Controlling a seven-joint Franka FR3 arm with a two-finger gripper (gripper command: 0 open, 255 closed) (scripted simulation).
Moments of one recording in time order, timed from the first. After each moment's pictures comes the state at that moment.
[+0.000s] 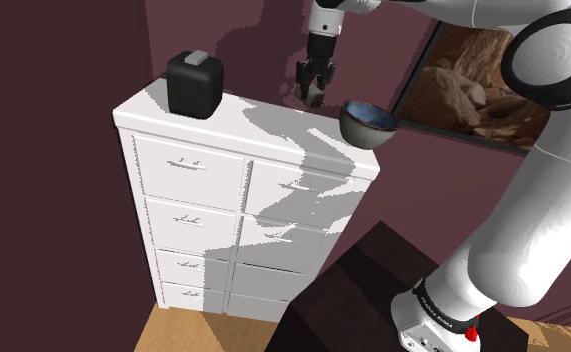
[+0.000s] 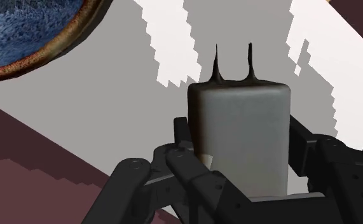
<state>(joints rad) -0.03 0.21 -0.07 -1.52 0.01 1.60 0.00</state>
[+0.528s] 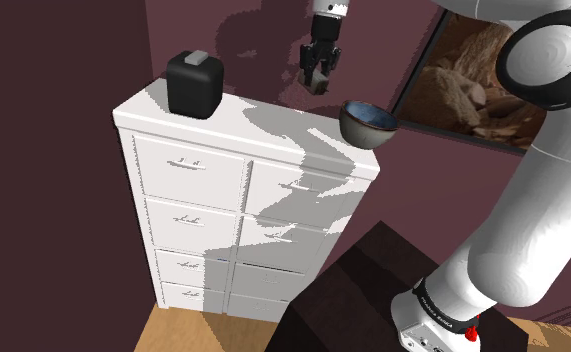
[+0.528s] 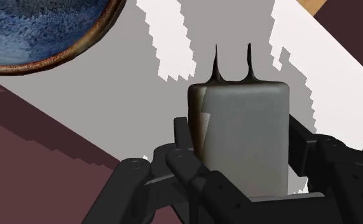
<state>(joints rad) -0.04 0.23 -0.07 -1.39 0.01 1.48 0.00</state>
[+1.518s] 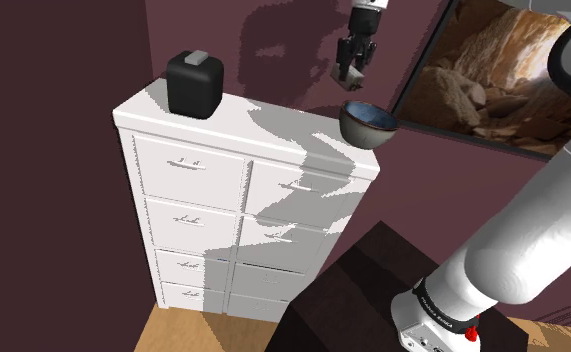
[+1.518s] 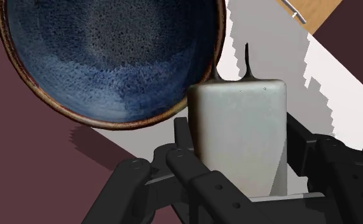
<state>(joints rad) -0.10 0.05 -0.12 -1.53 -0.01 1.45 -0.11</state>
